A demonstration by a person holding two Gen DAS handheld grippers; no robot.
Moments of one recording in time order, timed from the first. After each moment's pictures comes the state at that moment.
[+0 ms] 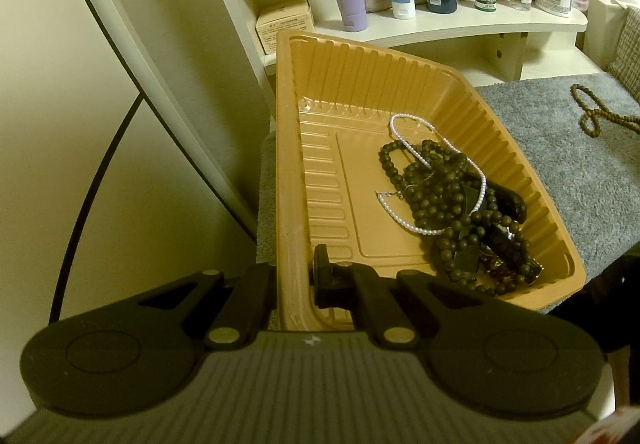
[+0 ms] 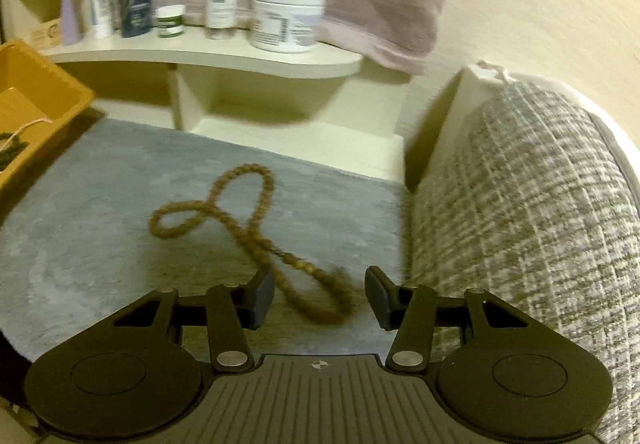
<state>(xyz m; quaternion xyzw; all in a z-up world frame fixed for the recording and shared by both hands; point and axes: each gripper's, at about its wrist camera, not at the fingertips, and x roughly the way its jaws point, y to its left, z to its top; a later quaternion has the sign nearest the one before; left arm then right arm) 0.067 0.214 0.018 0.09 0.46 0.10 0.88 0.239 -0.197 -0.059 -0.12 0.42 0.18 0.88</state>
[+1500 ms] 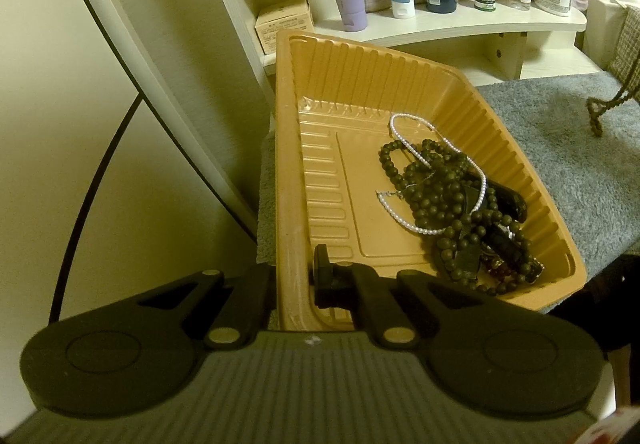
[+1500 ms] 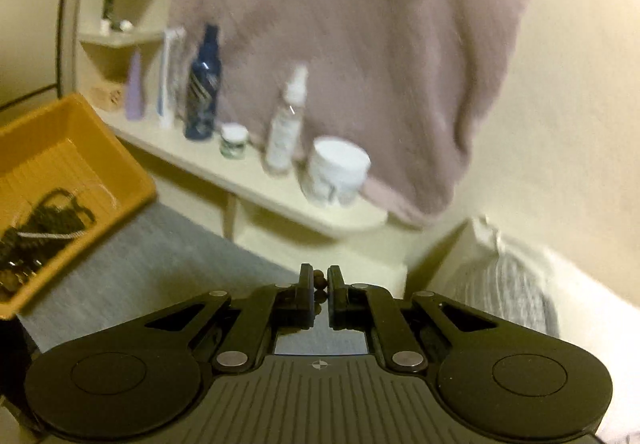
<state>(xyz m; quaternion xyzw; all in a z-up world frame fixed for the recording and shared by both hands) 0.066 0.213 0.016 0.09 0.46 0.10 0.88 0.216 -0.151 0.058 -0.18 0.30 0.25 0.90</state>
